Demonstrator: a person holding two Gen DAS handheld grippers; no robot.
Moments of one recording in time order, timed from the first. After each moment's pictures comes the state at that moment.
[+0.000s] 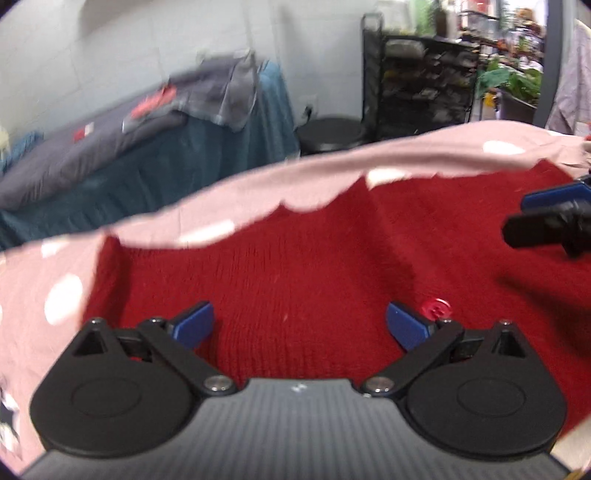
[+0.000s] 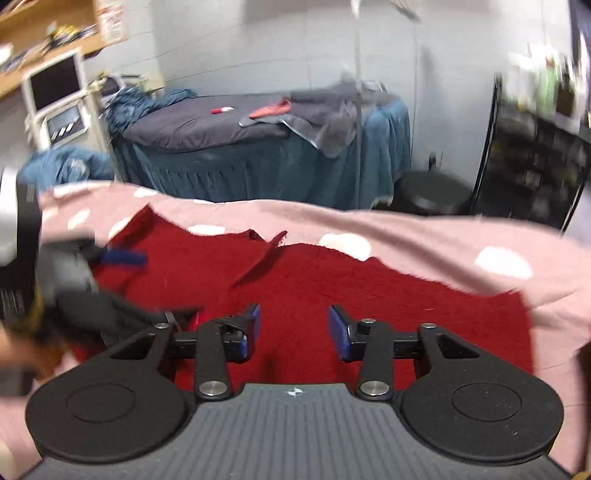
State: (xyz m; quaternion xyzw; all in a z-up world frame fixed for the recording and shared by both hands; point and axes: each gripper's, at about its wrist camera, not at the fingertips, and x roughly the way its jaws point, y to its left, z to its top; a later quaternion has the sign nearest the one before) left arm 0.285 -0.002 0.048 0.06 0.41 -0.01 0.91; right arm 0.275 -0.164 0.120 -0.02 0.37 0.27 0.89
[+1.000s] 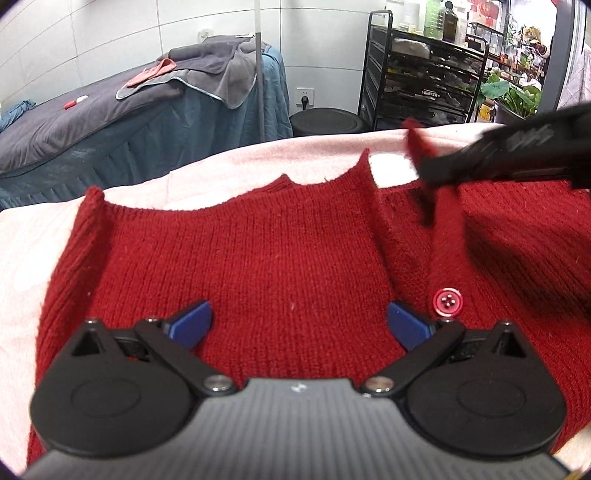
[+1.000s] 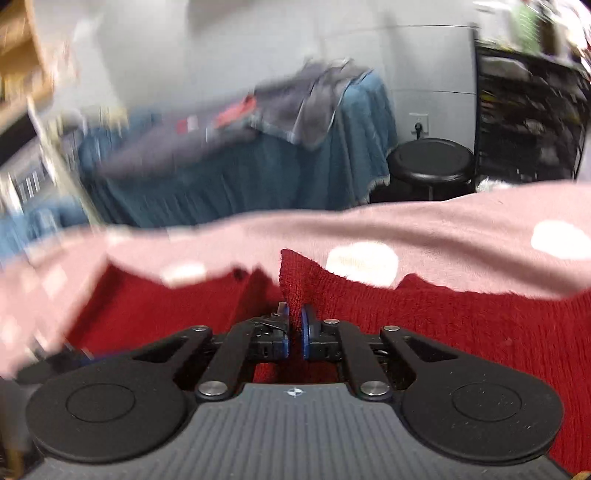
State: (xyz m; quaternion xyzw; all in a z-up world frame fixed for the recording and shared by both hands) left arm 0.289 0.023 0.032 0.02 0.41 -0.03 0.91; right arm 0.308 -0.160 0.103 0.11 0.35 0.24 0.90
